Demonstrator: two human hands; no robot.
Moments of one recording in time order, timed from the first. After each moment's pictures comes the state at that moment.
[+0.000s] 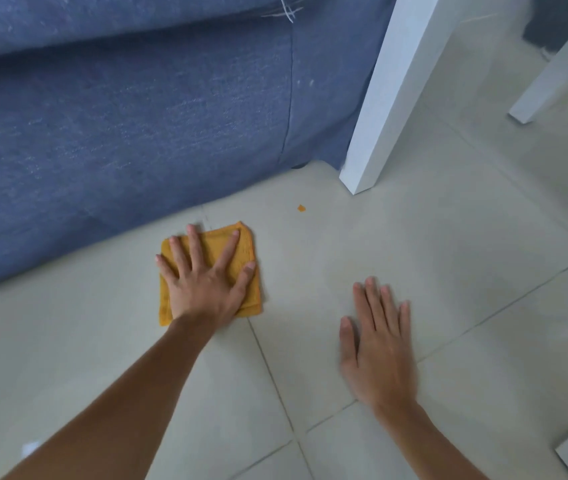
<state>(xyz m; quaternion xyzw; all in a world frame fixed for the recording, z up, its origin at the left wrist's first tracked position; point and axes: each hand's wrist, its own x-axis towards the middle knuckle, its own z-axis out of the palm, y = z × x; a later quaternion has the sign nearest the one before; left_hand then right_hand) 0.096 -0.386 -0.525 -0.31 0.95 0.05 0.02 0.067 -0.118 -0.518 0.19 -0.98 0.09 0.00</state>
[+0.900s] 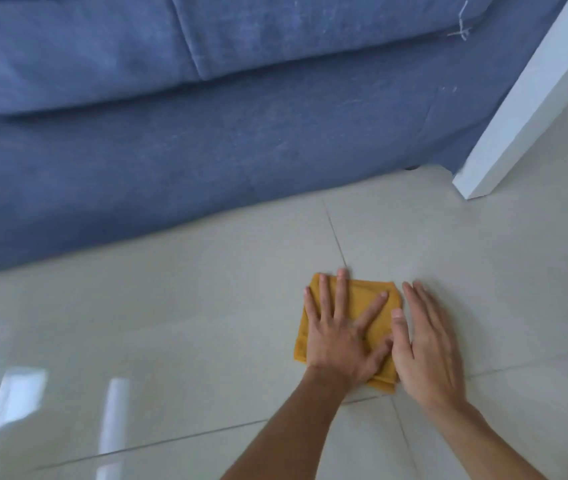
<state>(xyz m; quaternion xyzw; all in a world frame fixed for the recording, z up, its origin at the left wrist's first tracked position) 0.197 -0.282 -0.522 -0.21 0.97 0.11 -0.01 0.135 -0.171 -0.478 0.23 -0.93 0.29 -0.03</state>
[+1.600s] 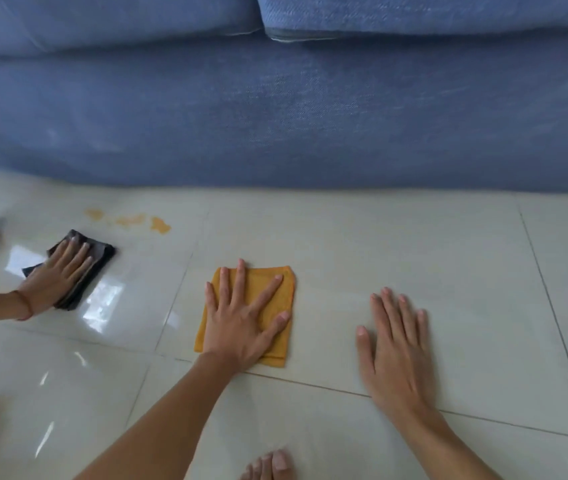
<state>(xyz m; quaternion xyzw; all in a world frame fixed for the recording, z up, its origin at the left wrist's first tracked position) 0.526 -0.500 -0.519 -0.48 0.87 0.05 0.03 0.330 -0.333 -0.516 0.48 -0.87 0.14 -0.04</state>
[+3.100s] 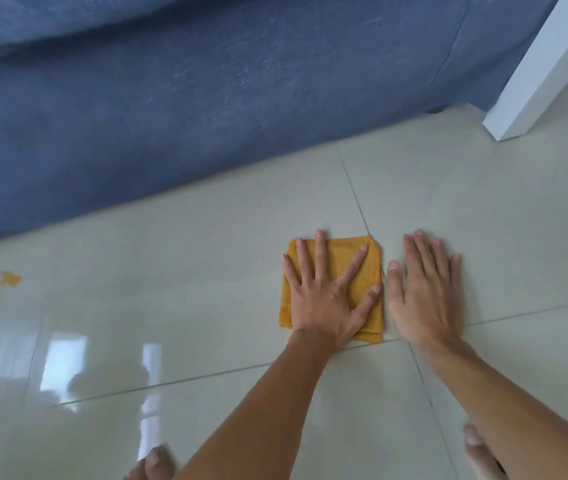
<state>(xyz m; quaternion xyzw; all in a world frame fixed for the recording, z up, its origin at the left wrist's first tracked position) 0.242 -0.296 -0.521 -0.28 0.95 0.09 -0.01 0.145 -0.185 -0.507 0.26 -0.95 0.16 -0.01</state>
